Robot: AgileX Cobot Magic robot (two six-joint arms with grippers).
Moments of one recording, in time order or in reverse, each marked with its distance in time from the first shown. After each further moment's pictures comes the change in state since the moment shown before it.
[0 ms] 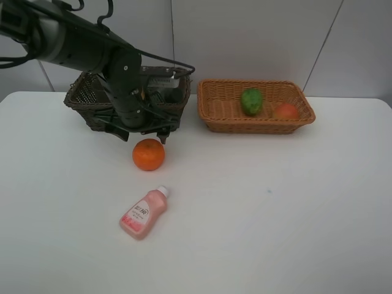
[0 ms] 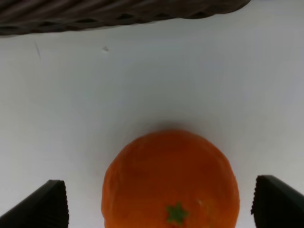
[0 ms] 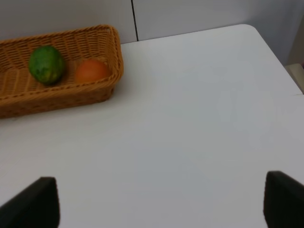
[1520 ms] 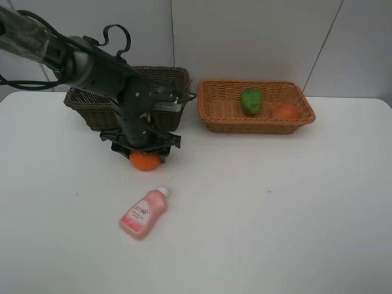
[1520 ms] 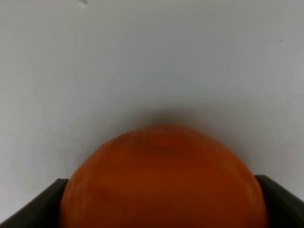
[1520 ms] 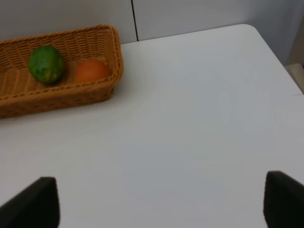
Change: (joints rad) left arm 0.000 0.130 0.000 -0.017 -0.039 0.005; right arm 0.000 0.000 0.000 0.000 0.000 0.000
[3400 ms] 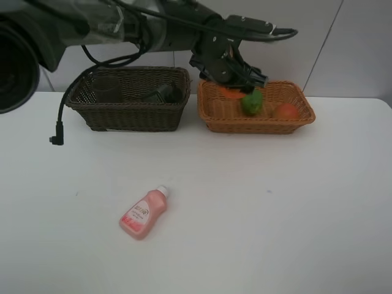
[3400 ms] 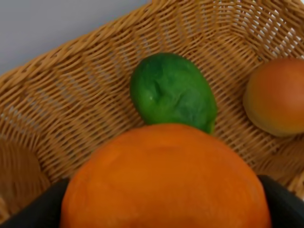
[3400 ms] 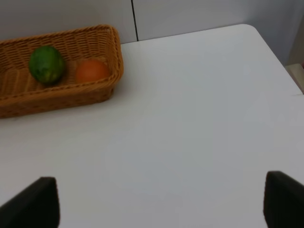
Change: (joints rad) left arm -0.168 0.210 -0.685 -0.030 -0.108 0.363; right arm 0.000 0.000 0.000 0.001 0.000 0.000
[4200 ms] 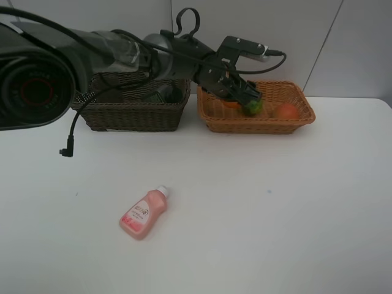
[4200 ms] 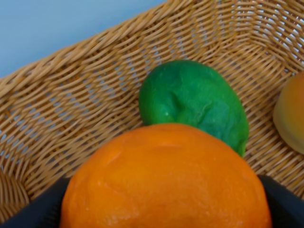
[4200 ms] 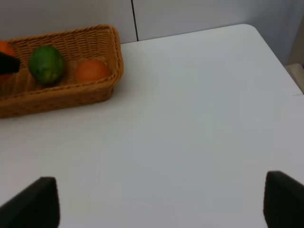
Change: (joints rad) left arm 0.030 0.100 0.000 0.015 -0.179 0.000; right arm 0.000 0.000 0.000 -0.001 0.000 0.000
